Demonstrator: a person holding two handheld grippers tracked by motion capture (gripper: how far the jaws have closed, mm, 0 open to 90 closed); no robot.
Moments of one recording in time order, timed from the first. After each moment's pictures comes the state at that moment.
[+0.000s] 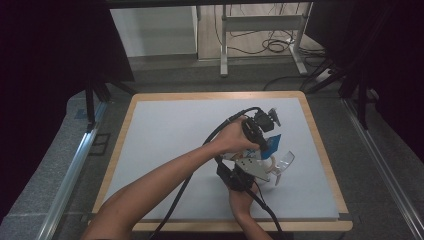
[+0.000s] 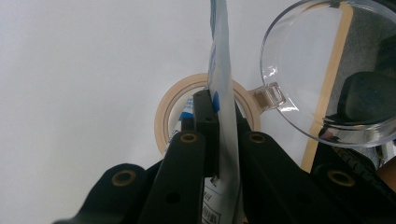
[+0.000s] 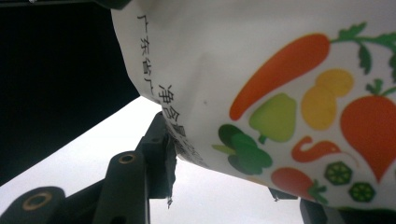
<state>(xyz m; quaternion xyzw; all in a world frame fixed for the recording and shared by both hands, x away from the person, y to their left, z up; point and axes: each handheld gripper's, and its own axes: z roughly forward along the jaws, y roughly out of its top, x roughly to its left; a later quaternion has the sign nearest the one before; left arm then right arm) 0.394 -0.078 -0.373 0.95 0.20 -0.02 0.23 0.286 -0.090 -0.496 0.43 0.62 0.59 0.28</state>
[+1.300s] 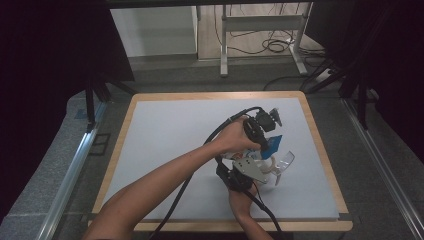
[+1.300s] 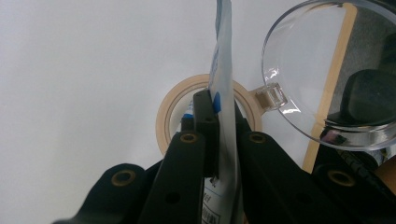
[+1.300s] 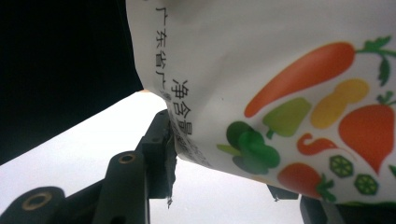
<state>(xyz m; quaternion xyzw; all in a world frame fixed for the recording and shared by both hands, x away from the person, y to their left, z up) 0.395 -0.082 -0.373 0.95 0.20 -0.02 0.23 0.284 -0.088 -0.495 0.41 0.63 0.58 0.32</state>
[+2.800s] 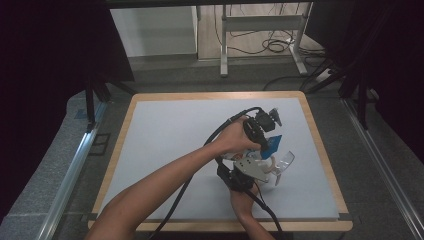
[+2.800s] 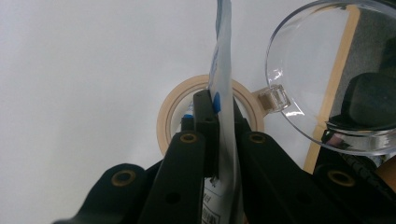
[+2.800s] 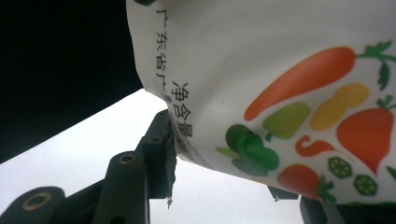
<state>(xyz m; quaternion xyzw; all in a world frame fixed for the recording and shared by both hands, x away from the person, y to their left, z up) 0.395 -0.082 -0.375 0.95 0.20 -0.02 0.22 0.285 -0.091 -0.495 0.41 0.64 0.58 0.30</state>
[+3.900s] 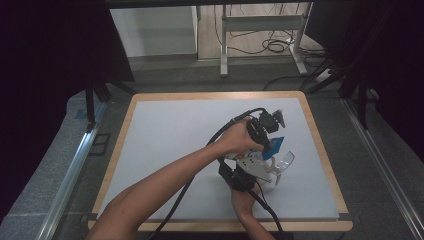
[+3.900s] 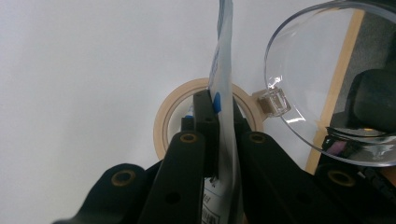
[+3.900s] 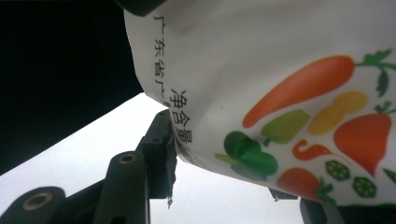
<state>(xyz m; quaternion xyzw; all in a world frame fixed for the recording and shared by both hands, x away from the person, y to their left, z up) 0.395 -0.091 -0.376 0.96 0.20 -0.02 0.21 0.285 -0.095 -0.493 0.42 0.63 0.58 0.30</state>
